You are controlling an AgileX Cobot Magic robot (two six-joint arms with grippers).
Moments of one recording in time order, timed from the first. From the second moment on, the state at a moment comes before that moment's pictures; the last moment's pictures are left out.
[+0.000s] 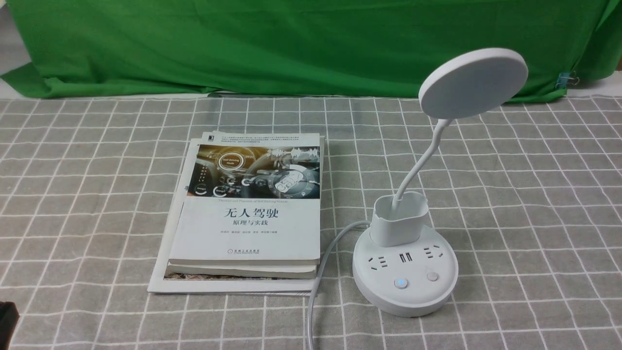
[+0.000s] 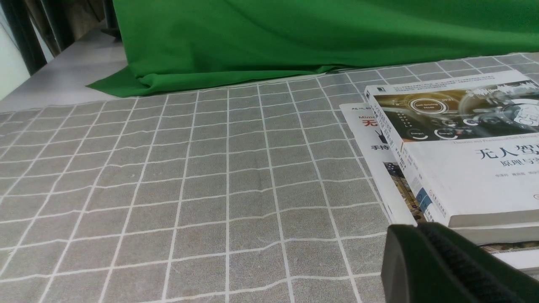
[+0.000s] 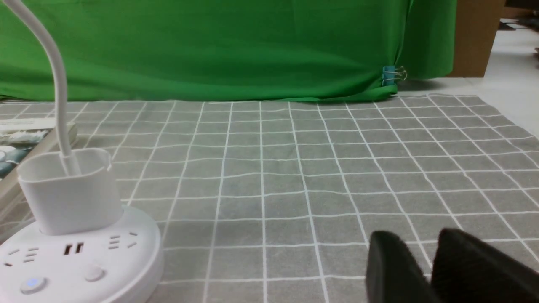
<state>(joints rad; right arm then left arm) 0.03 0.00 0.01 -0.04 0.19 0.04 -0.01 0.00 0.01 -0.01 0.24 0.15</state>
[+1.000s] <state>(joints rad) 0.03 0.00 0.01 -0.04 0.30 0.11 -0.01 0.00 0.01 -0.01 0.24 0.15</state>
